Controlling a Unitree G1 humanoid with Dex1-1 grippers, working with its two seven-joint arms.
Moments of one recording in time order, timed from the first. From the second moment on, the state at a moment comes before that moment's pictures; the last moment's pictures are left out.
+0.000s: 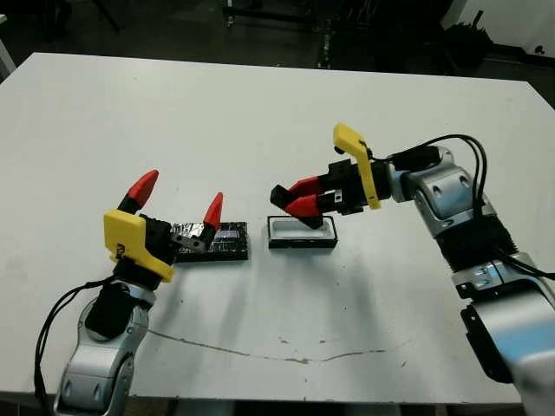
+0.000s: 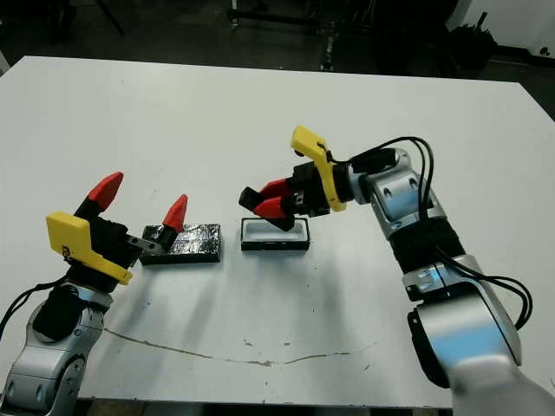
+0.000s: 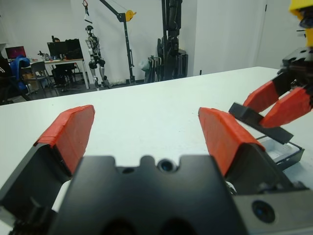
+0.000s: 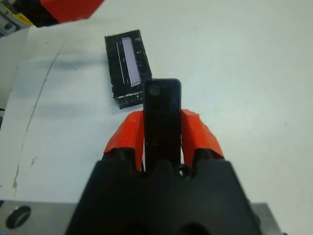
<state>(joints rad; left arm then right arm) 0.07 0.23 0.00 -0.38 -0.16 0.08 -0.21 -0.87 -0.40 0.33 0.53 0.12 0.46 1.29</state>
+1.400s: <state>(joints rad) 0.08 0.23 0.00 -0.38 -0.16 0.08 -0.21 -0.89 -0.39 0.38 0.67 0.04 0.36 1.34</state>
